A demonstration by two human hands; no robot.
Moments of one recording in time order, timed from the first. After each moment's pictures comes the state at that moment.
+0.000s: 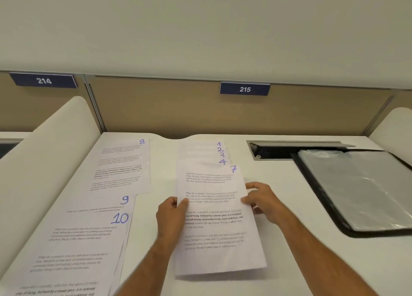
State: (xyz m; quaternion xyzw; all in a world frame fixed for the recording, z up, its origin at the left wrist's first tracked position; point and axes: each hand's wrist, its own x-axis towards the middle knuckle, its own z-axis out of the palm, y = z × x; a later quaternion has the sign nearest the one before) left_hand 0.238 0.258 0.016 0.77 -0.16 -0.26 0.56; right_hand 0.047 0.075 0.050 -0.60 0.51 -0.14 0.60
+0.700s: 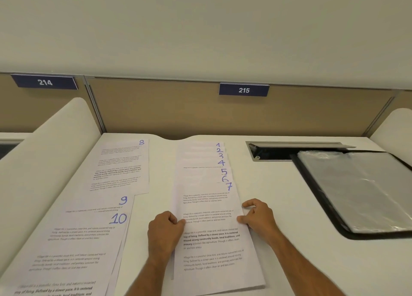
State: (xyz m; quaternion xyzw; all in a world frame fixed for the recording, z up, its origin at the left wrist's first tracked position) left_hand 0.234 0.277 -0.005 0.88 -0.21 -0.17 0.39; right_hand 0.030 0.098 0.003 -0.69 0.55 -0.16 0.44
